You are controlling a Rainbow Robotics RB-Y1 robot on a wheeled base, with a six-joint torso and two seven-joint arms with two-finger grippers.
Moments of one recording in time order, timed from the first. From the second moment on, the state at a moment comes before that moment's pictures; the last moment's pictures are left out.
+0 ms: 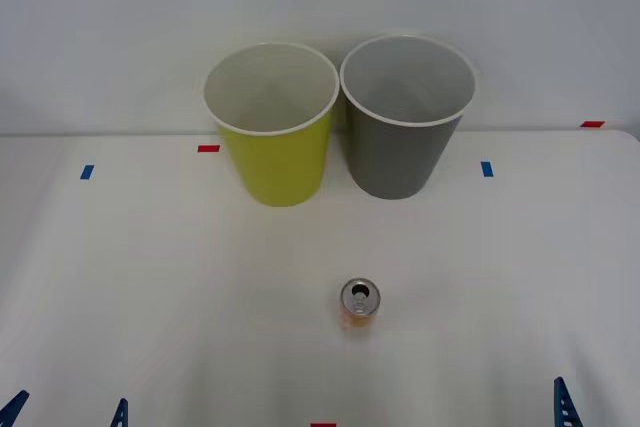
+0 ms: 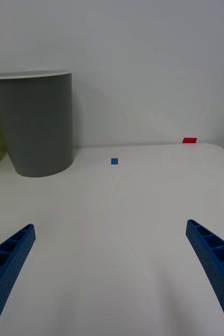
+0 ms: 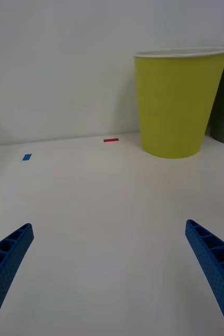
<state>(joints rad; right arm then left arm) 1.11 -0.31 0.13 -2.04 -0.08 -0.68 1.40 1.13 0.49 -0.25 -2.06 0.29 -0.70 -1.66</state>
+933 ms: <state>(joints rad) 1.11 -0.31 0.13 -2.04 -0.08 -0.68 1.40 1.13 0.49 -0.25 -2.06 0.29 -0.70 -1.66</state>
